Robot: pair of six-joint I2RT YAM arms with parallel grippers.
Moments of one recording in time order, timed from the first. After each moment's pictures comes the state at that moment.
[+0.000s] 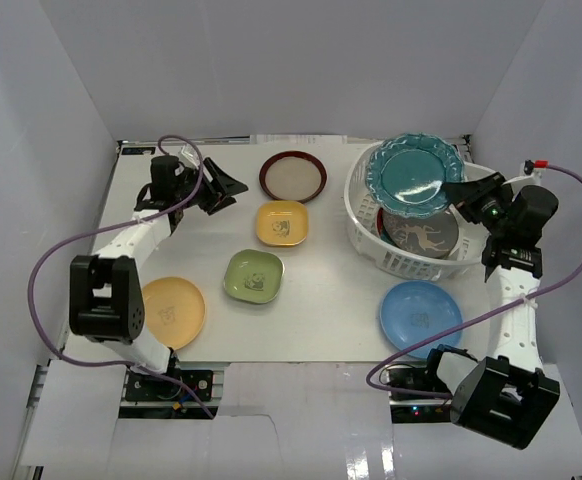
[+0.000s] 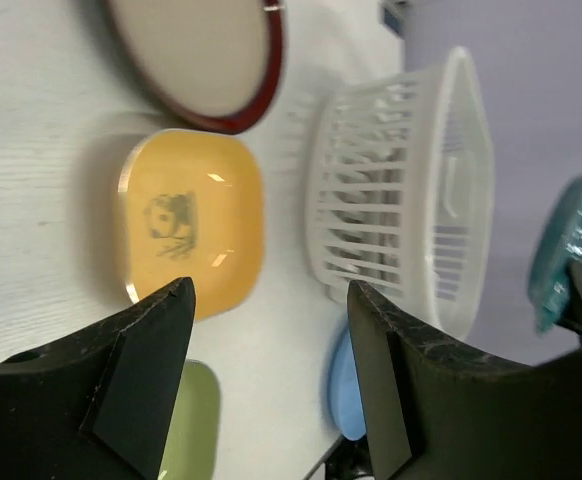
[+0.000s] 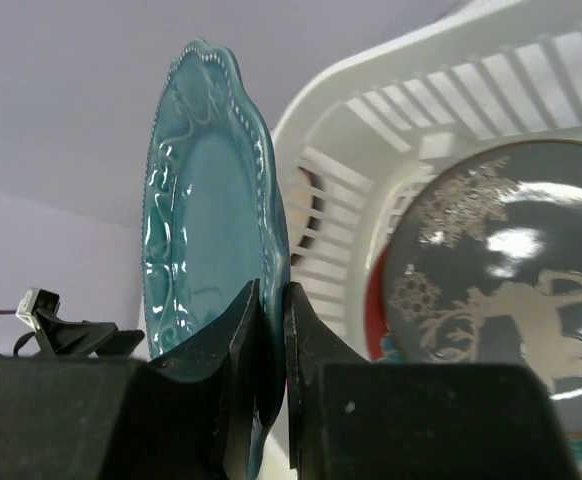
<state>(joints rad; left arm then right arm) -0.08 1.56 1.07 0.04 0.63 -0.80 -0.31 1.03 0.86 -0.01 -0.60 0.77</state>
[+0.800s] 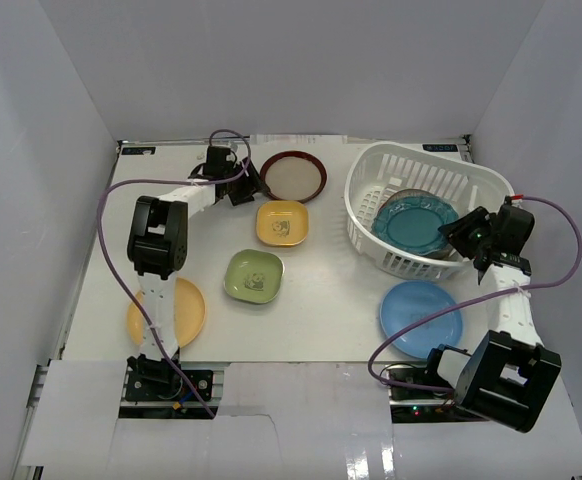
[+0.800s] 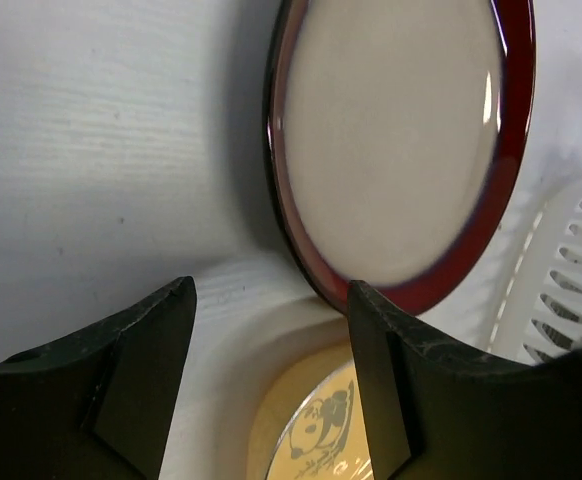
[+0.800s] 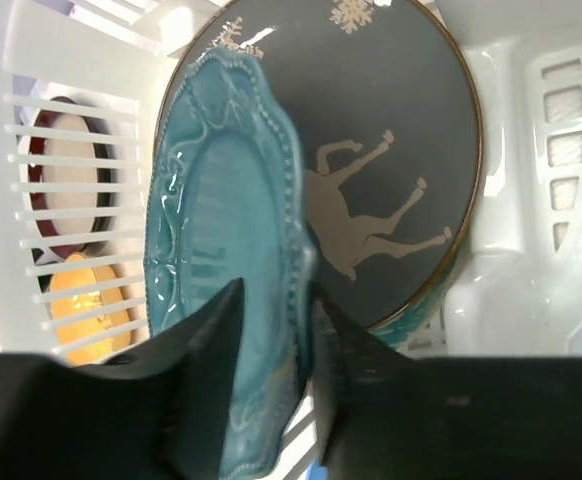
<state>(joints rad) -0.22 2.22 1.59 -0.10 0.33 -0.62 -0.35 1.11 0.71 -0.21 -0.36 0.58</state>
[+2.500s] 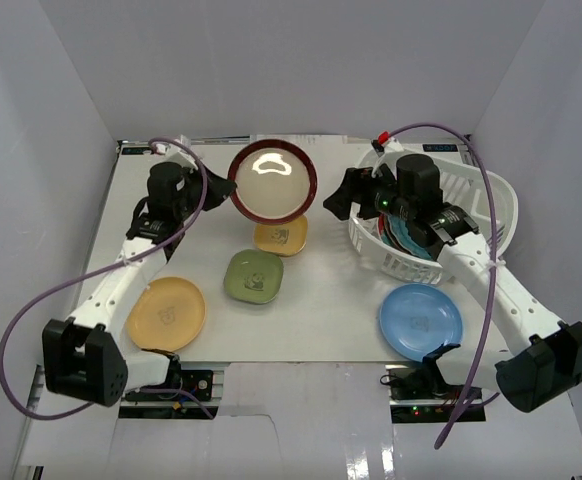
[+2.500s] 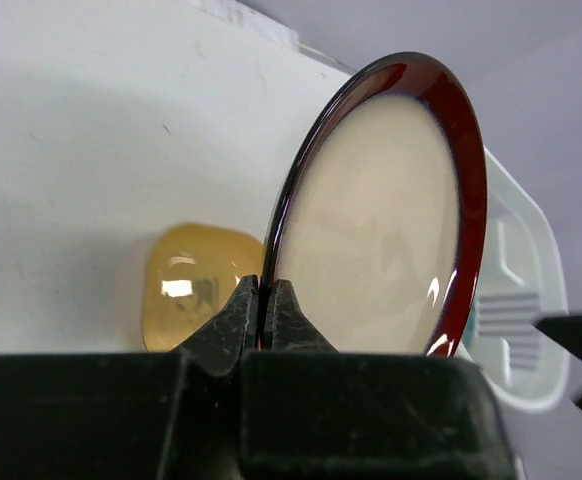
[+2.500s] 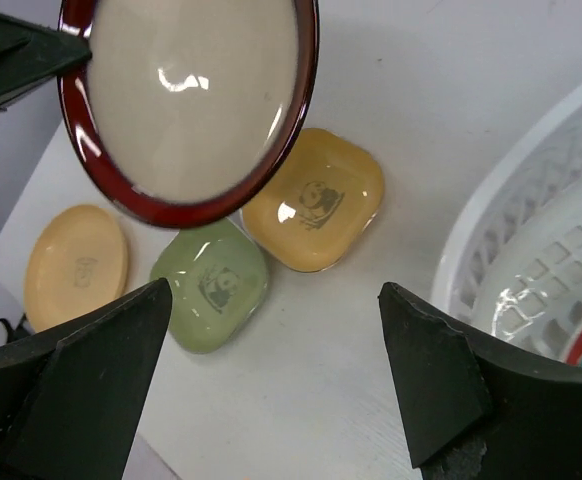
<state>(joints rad) -0.23 1.33 1.06 -0.03 0.17 -0.64 0.48 1.20 1.17 -0.34 -0.26 0.32</state>
